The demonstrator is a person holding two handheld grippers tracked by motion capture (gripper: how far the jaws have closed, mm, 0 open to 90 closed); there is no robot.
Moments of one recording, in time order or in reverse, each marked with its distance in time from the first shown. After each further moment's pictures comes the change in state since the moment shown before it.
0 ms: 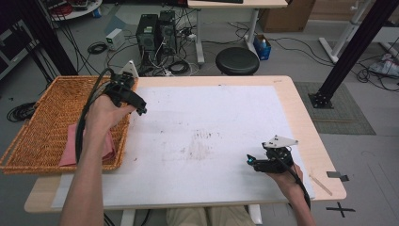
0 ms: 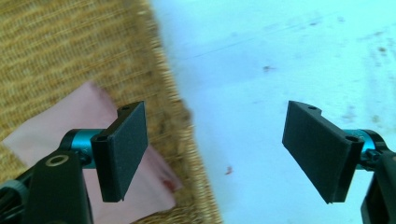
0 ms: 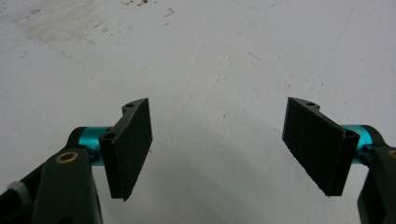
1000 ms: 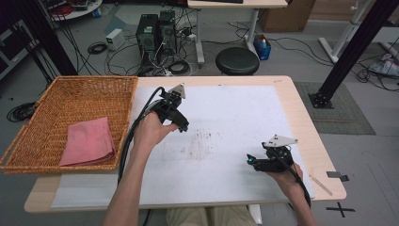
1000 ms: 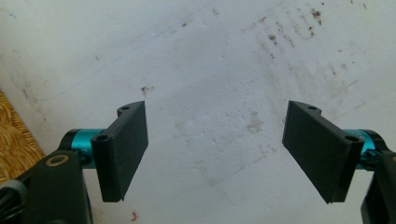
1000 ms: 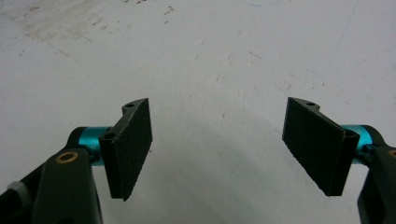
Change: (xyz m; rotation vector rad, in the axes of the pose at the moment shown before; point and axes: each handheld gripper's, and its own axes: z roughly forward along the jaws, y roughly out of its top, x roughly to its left) left arm -0.110 0.001 0.052 0.015 -0.082 0.192; right arm -0.003 0.001 0.002 0.011 0.009 -0.005
